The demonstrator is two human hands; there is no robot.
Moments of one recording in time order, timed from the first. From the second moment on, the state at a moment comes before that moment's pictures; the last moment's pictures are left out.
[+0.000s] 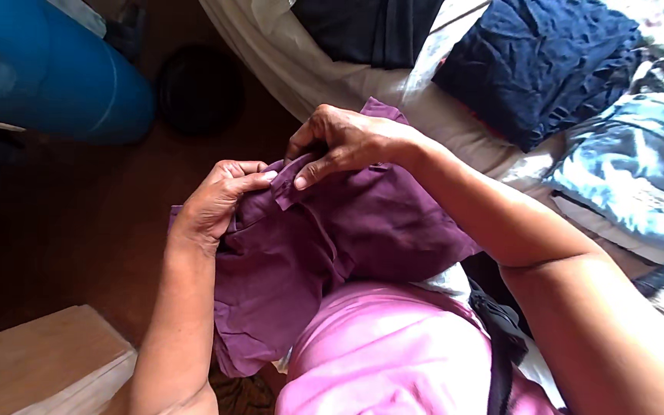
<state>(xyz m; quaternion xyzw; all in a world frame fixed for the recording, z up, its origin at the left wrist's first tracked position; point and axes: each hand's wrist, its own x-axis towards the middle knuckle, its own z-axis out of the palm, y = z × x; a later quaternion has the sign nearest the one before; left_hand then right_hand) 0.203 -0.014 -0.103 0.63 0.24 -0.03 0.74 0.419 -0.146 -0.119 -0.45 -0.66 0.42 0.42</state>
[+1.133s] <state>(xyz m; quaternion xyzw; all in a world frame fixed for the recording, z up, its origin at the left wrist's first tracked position) 0.184 -0.016 -0.099 0.68 0.07 0.01 0.73 0.368 -0.204 0.003 -0.60 -0.25 0.62 0.43</state>
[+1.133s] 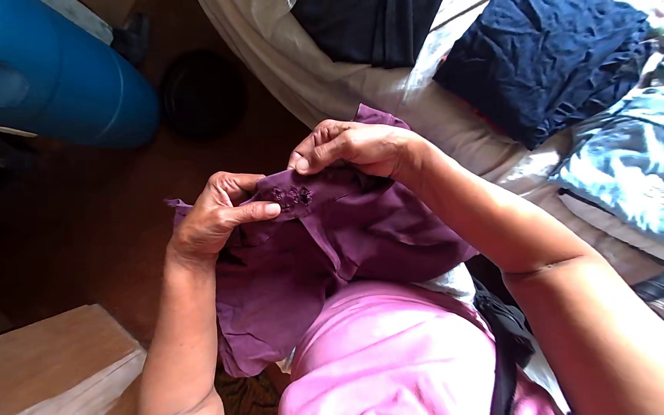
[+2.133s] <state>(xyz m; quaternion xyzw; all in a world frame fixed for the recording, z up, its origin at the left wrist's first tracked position) 0.182 -0.039 -0.086 0.68 0.12 0.06 0.72 0.357 -0.204 -0.112 -0.49 -0.67 0.09 0.54</state>
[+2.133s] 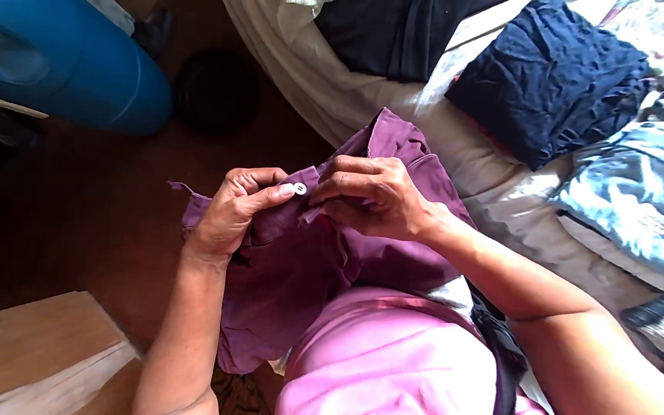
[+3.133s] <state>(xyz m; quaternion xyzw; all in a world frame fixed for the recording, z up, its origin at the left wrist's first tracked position) 0.182 -0.063 -0.084 0.87 0.10 0.19 0.43 0.362 -0.197 -0.103 -0.56 -0.61 0.21 0.51</state>
